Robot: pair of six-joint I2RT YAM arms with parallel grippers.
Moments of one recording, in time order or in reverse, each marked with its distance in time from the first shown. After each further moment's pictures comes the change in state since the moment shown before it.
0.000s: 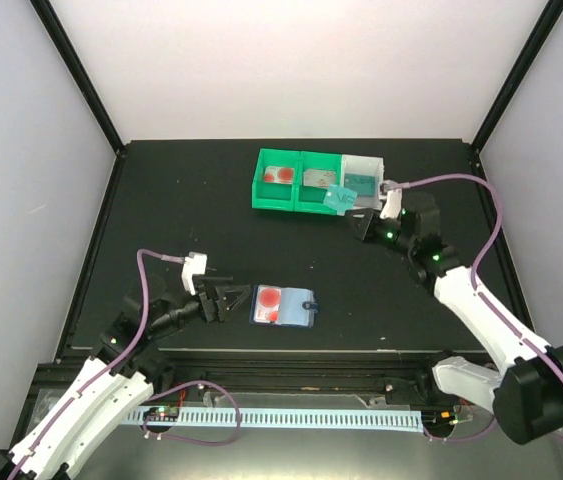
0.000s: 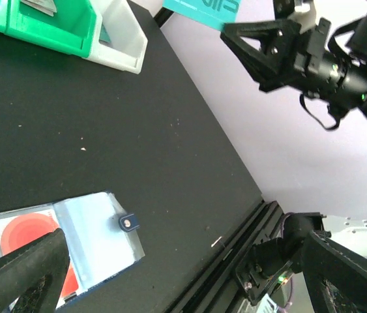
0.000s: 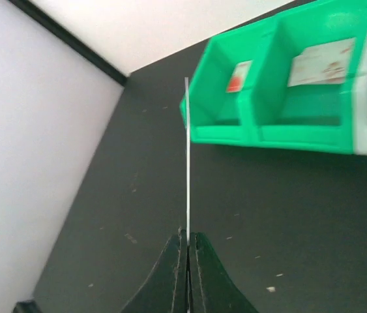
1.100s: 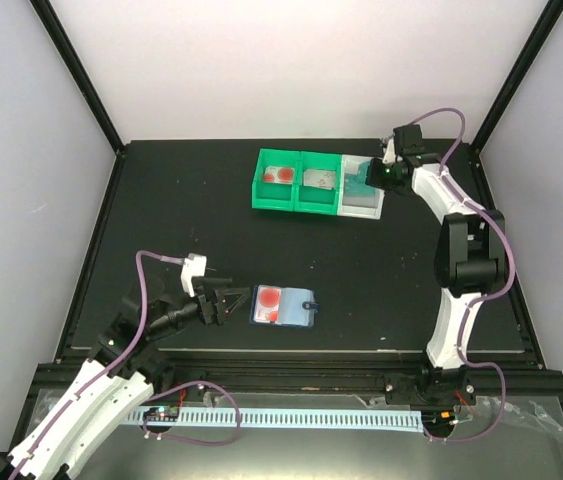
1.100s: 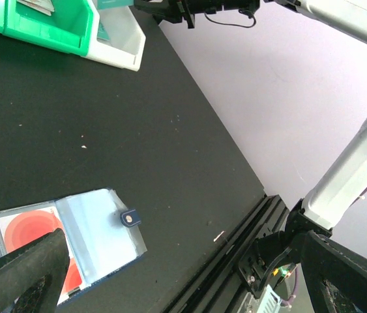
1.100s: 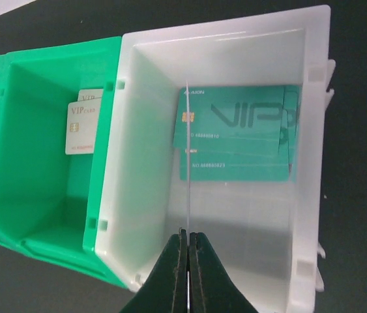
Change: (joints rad) left arm 0.000 -0.015 0.018 -0.046 0.007 0.042; right arm -0.275 0.898 0.861 -0.496 0.116 -0.322
